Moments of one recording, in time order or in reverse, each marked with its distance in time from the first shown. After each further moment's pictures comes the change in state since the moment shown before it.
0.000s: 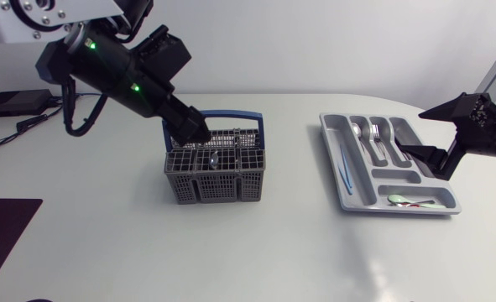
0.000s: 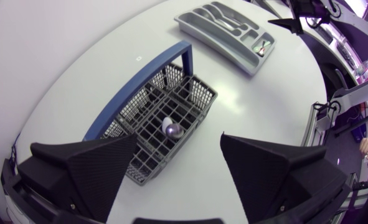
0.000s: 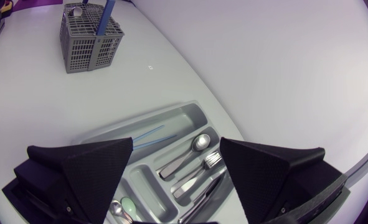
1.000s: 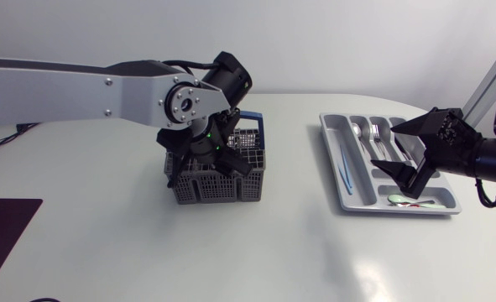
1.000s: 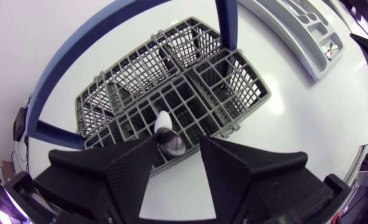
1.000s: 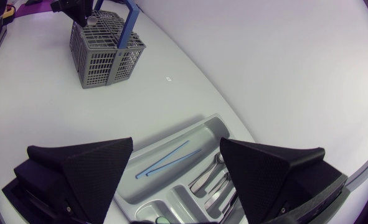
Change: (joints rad) left arm -0.240 0.246 -0.087 0.218 -0.478 -0.425; right arm 0.188 -0.157 -0.188 0.108 0.114 0.163
